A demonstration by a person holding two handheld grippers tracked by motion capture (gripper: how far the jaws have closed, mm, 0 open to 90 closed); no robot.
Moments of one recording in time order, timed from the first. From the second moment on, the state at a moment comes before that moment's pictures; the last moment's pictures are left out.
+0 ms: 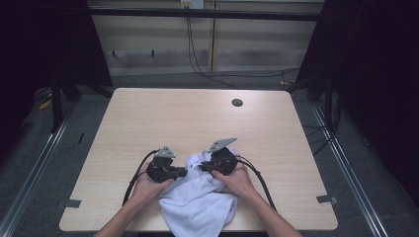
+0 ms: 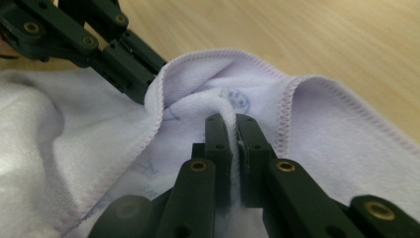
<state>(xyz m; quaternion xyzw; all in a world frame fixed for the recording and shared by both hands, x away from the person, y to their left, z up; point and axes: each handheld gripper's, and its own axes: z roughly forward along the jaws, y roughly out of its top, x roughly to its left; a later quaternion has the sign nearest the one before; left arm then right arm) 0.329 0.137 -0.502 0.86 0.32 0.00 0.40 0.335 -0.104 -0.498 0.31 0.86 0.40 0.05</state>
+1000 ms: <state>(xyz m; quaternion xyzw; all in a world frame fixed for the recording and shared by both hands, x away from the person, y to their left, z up) 0.390 0.236 -0.299 0.68 0.38 0.20 0.60 0.419 -0.209 -0.293 0.41 0.74 0.46 0.26</state>
